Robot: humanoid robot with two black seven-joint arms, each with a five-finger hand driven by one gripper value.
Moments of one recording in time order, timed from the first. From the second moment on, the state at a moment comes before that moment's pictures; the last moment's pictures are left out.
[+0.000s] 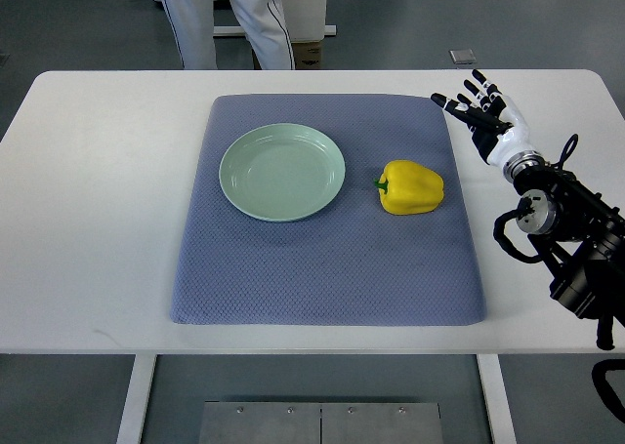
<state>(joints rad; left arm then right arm) -0.02 0.00 -0.11 -0.23 0.09 0.18 -0.17 0.80 -0.10 0.89 0.59 -0.41 0.01 0.22</state>
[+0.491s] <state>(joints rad) -0.02 0.00 -0.11 -0.23 0.09 0.18 -0.17 0.80 -0.10 0.89 0.59 -0.41 0.01 0.22</state>
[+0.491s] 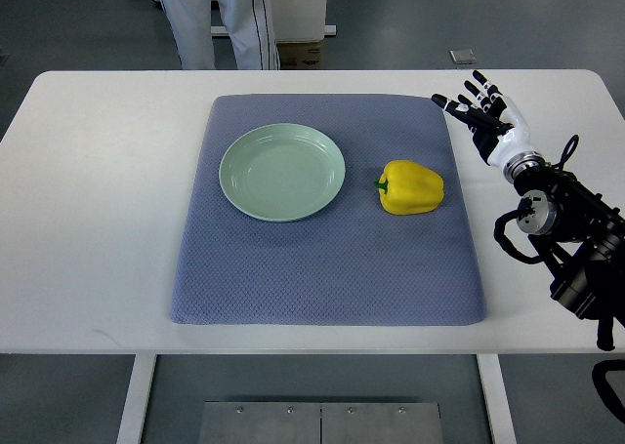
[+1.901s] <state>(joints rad) -0.01 0.00 -0.11 -0.23 0.09 0.18 -0.17 0.79 -0.11 0.88 0.58 -0.41 0.01 0.22</state>
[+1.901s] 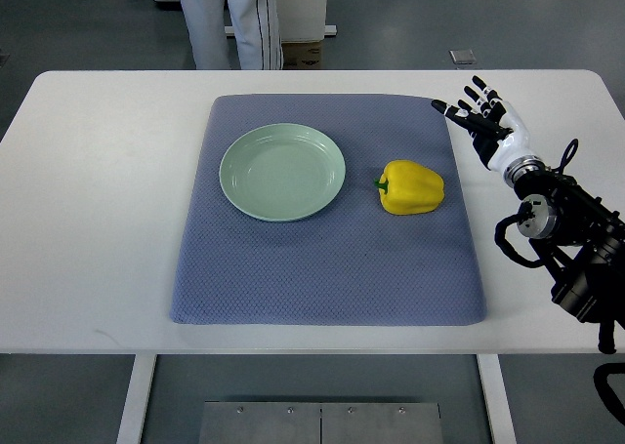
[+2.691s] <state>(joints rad) -0.01 0.00 -0.11 -0.23 0.09 0.18 -0.17 0.78 -0.09 0.88 0.59 -0.41 0.01 0.22</state>
